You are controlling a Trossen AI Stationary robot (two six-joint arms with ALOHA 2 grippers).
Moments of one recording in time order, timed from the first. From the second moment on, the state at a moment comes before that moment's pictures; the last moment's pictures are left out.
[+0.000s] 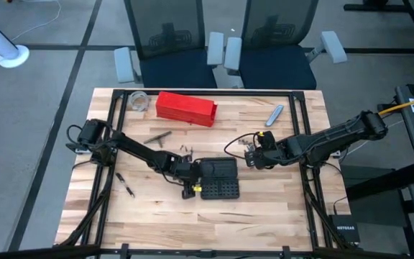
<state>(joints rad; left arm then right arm) -0.21 1.84 1.02 -0.20 -0.09 -0.36 0.26 1.24 0.84 -0.85 0.43 1.41</state>
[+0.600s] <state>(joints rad) -0.07 1.39 0.71 0.25 -0.17 -0.49 0.26 1.24 0.84 -0.74 0.41 1.29</state>
